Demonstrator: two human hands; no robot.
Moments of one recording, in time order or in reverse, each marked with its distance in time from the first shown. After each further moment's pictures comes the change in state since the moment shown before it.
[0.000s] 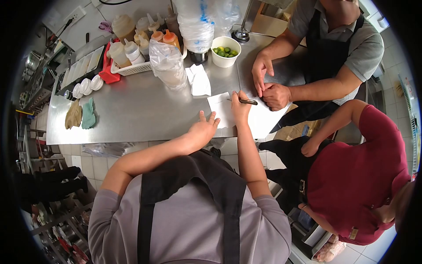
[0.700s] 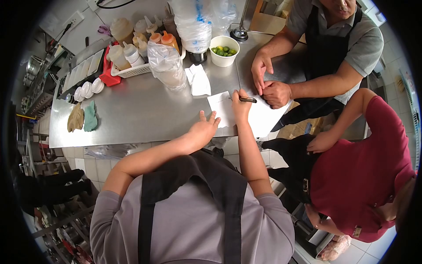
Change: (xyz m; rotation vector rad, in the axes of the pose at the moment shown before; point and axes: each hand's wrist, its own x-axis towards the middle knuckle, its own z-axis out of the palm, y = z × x) left_hand 0.000 0.000 0.005 0.033 0.038 0.011; right_hand 0.004 0.005 -0.002 -0.037 0.031 -0.106
